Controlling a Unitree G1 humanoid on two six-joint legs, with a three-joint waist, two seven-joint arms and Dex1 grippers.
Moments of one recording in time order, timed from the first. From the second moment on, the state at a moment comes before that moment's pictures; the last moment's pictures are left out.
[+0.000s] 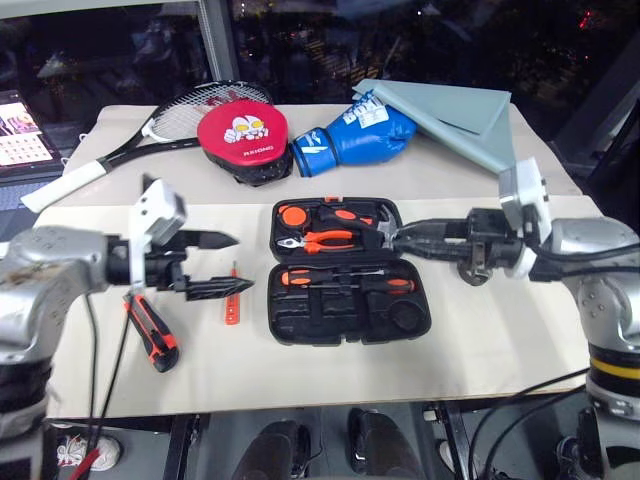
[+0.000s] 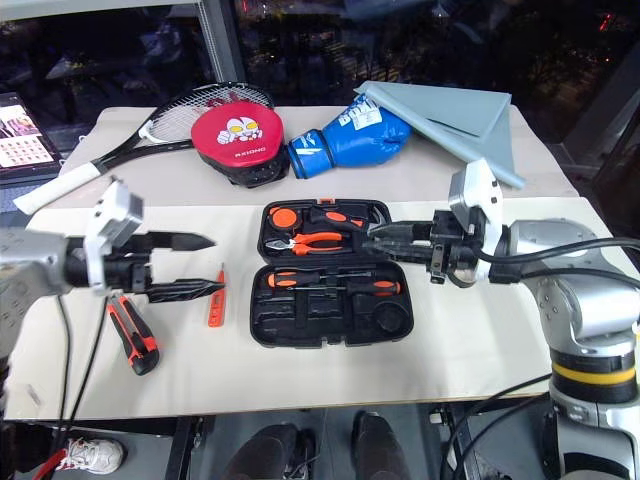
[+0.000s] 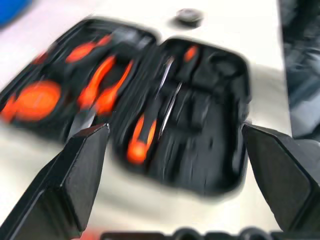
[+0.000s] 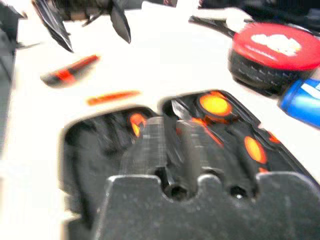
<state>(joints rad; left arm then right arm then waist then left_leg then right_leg) -0.50 0.82 0.13 -0.41 -0.77 1.61 -0.40 -0.33 -0.74 -0.20 -0.68 0.90 0.79 0.87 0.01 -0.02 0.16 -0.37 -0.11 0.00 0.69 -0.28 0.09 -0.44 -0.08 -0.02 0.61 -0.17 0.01</state>
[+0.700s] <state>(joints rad) -0.70 0.72 -0.13 -0.12 -1.00 1.59 -0.02 -0.25 -0.69 -0.19 -0.80 0.98 0.79 0.63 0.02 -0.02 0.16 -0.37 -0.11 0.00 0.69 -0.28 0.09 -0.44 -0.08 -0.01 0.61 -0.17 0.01</state>
